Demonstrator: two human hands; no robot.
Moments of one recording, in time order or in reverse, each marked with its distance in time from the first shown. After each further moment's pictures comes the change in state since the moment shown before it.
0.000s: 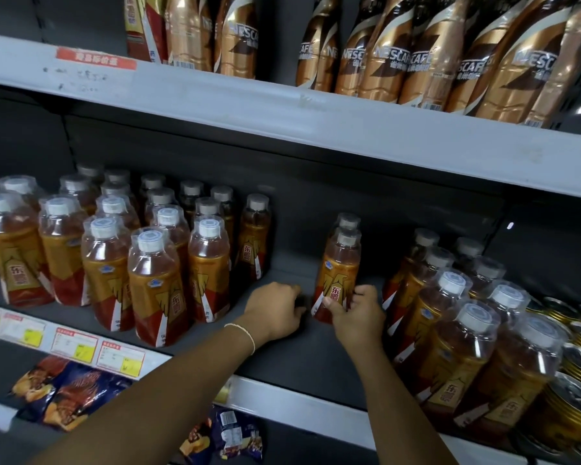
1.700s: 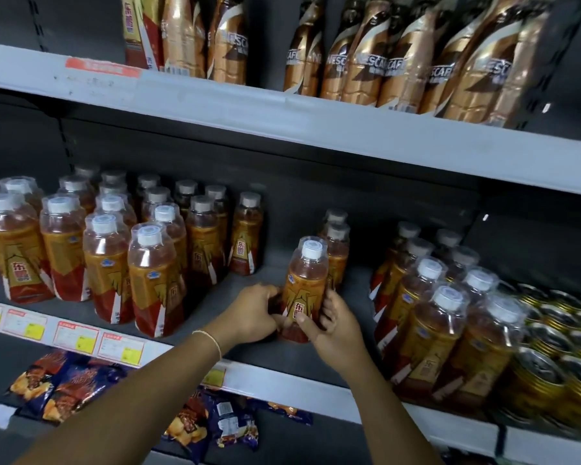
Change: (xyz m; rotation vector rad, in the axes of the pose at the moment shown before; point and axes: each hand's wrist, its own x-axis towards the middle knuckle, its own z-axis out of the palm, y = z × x) left_hand -0.038 -0.011 -0.012 -0.505 -0.045 0.019; right_hand -0.054 0.002 -0.019 0.385 -0.432 -0.094
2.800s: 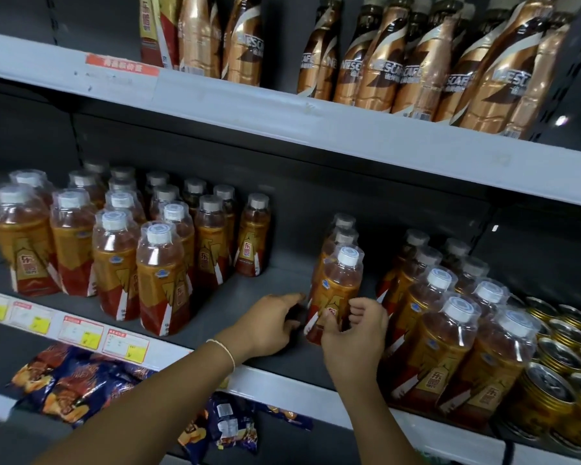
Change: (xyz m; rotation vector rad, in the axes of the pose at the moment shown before) left_hand -0.002 0.001 0.016 0.132 0.024 0.146; right_hand -0.020 -0.024 0.011 -0.388 0.583 -0.193
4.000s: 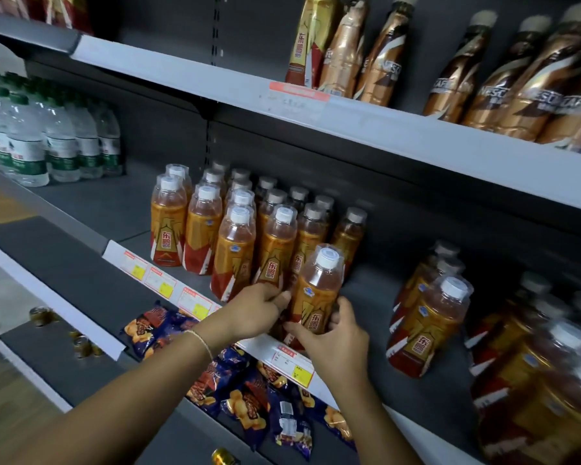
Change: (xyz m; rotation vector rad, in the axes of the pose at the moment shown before) left_hand -0.102 -0.043 -0.116 -0.348 0.107 -0.524; right_hand -0.055 -0.056 0.095 0.030 -0.564 -0.039
